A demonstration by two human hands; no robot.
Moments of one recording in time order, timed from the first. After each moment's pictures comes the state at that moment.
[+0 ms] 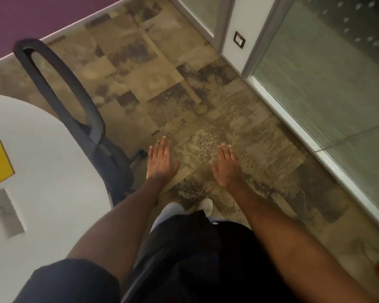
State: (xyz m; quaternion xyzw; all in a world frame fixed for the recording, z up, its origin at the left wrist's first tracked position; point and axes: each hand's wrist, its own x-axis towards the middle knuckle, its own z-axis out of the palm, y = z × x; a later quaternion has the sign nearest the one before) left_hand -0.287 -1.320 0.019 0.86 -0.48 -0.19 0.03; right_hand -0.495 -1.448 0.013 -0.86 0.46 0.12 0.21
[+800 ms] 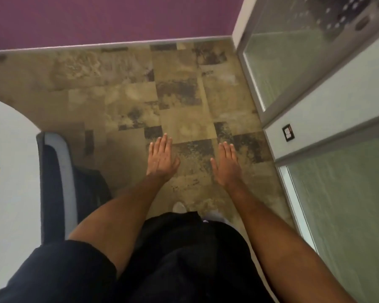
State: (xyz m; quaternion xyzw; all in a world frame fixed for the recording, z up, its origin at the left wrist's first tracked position) left_hand 0.035 -1.604 0.031 0.93 -0.30 -0.17 0.10; right_hand -0.100 -1.802 0.040 -0.93 0.31 0.12 0.16
